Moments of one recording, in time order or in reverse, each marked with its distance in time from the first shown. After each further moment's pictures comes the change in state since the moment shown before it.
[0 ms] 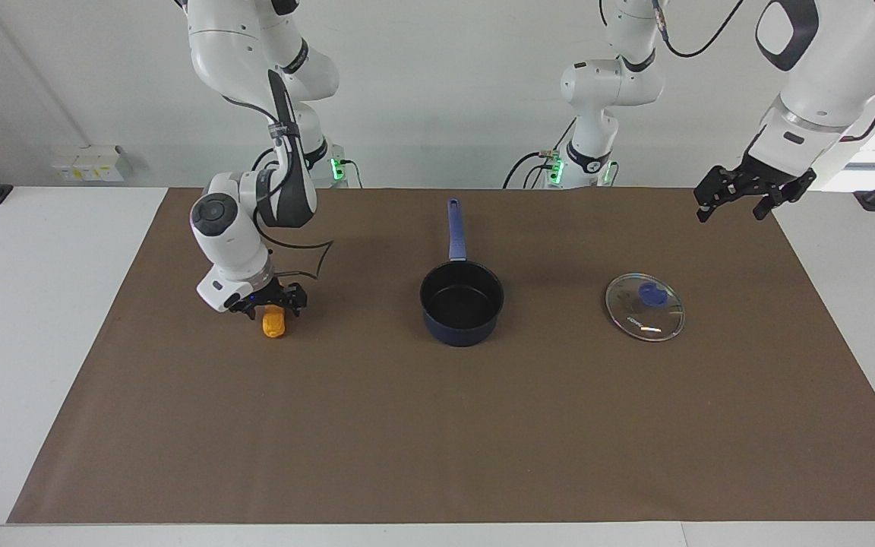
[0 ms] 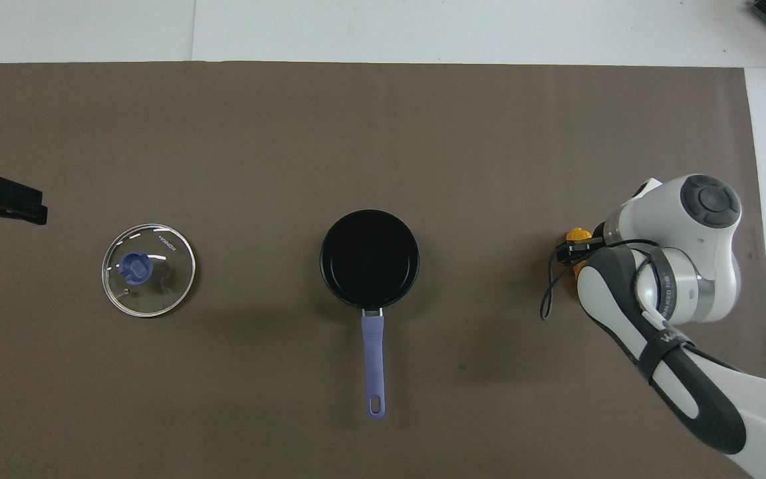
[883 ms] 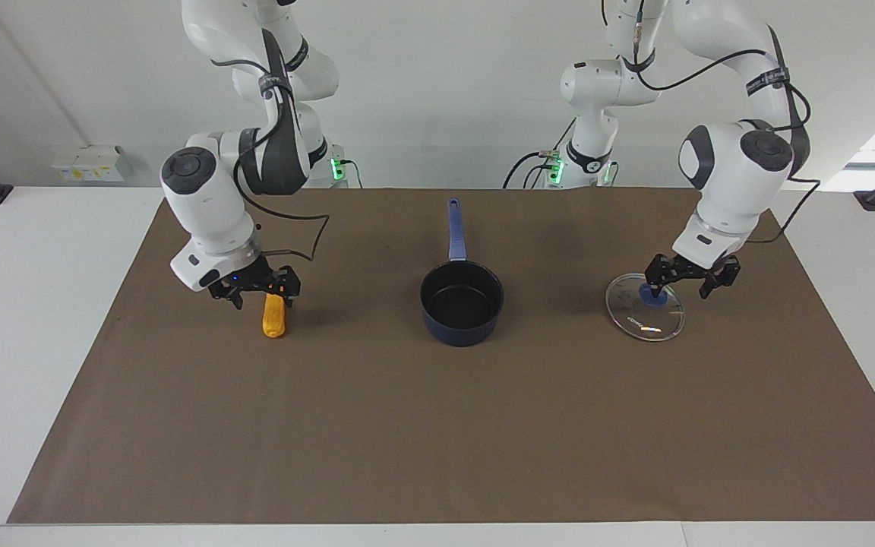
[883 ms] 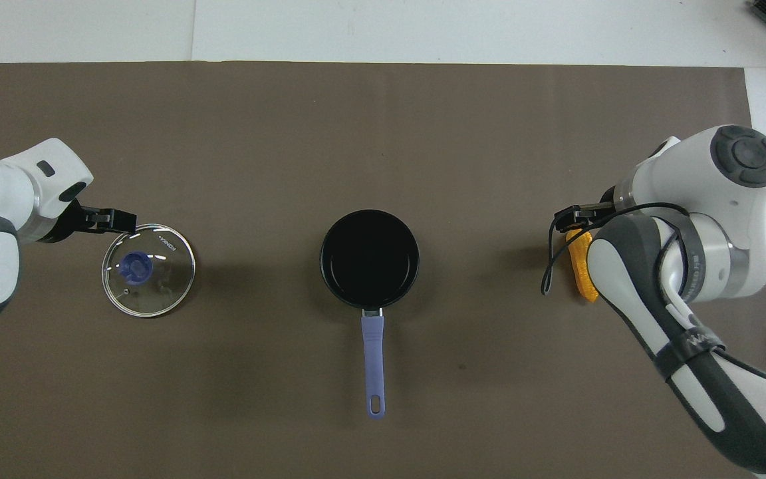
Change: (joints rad) left arm -0.002 0.022 -0.016 -0.405 0.021 0.501 0.024; right arm 0.041 -0.026 0.008 0.162 0.005 -0.146 0.081
